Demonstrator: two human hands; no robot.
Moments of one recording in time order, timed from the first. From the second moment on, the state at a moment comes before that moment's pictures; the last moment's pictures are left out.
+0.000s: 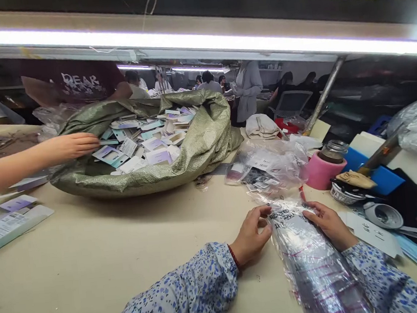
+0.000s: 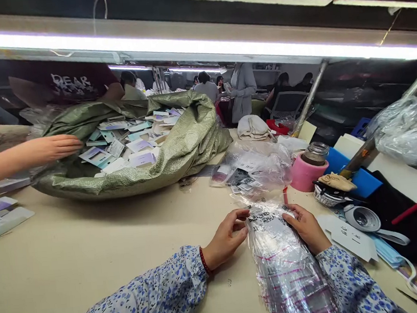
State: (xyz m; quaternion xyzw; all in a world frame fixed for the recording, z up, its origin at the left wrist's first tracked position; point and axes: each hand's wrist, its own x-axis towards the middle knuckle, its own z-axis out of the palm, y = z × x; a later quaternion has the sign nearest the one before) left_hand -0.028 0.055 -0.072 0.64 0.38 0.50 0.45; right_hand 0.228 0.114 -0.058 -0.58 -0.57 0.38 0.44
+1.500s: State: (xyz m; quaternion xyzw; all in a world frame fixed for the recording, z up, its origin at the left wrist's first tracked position) left_hand -0.028 0.050 -0.058 0.79 0.36 0.35 0.36; right_hand 0.232 0.106 -0.040 -0.60 -0.64 0.33 0.35
